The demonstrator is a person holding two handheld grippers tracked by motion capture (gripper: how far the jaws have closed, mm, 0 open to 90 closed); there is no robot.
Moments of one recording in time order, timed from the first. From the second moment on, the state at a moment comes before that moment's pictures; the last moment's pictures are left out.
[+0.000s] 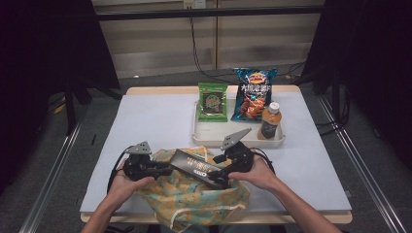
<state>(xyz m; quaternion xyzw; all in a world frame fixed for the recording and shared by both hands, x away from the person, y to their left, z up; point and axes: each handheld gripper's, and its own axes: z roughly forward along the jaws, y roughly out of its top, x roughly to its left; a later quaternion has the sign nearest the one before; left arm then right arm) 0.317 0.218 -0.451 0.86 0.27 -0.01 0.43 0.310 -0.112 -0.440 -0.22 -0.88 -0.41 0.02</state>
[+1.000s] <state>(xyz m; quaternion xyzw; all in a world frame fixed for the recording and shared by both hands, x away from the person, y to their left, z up) 0.319 0.228 -0.447 0.84 0.28 -0.02 0.46 0.319 -0.089 -0.436 -0.21 -0.89 -0.39 0.05</state>
